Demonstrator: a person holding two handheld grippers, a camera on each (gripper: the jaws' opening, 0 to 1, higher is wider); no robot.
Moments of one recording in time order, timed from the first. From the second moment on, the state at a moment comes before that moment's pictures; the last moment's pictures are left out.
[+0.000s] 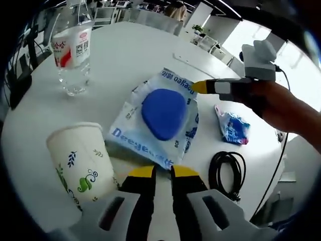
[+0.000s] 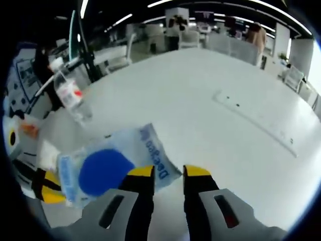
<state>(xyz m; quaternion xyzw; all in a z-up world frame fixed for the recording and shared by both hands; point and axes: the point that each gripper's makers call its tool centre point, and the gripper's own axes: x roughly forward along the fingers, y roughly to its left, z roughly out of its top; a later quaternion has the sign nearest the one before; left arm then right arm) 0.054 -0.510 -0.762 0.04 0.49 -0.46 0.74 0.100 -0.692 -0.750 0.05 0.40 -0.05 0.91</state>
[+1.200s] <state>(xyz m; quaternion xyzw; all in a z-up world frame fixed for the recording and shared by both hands) 0.099 -0.540 -0.742 0.01 0.46 -0.47 0.75 0.038 -0.699 -0.701 0.03 0.36 -0.08 0.93</state>
